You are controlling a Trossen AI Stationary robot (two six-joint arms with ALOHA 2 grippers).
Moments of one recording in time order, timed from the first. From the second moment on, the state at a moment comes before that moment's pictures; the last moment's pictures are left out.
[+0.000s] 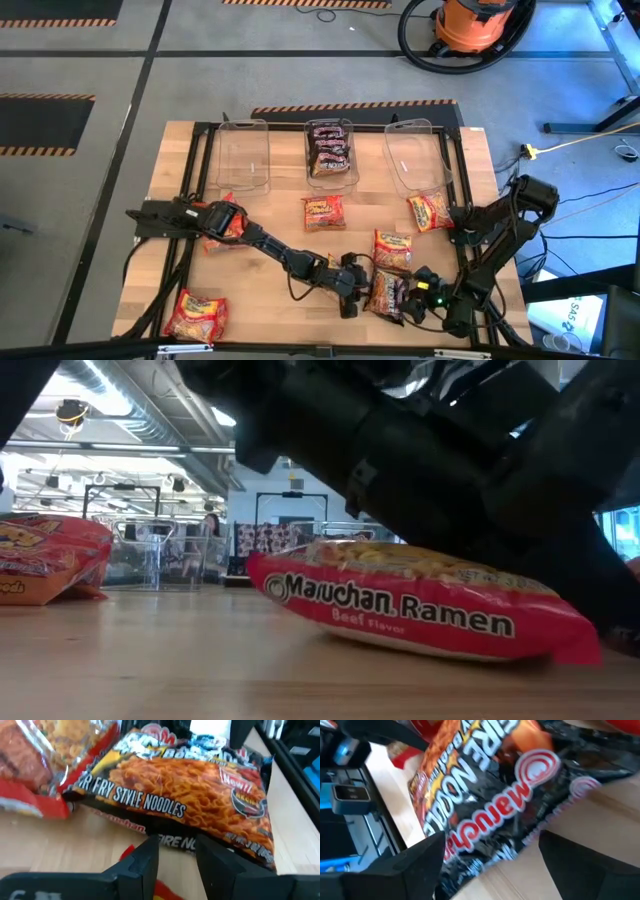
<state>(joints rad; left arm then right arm) -0.37 2.38 1.57 0.23 -0.20 -0.36 1.11 1.63 0.63 -0.07 0.62 1.97</state>
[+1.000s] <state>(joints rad) -0.37 2.39 1.57 0.35 -0.19 -0.36 1.02 1.67 0.63 0.22 0.84 1.63</state>
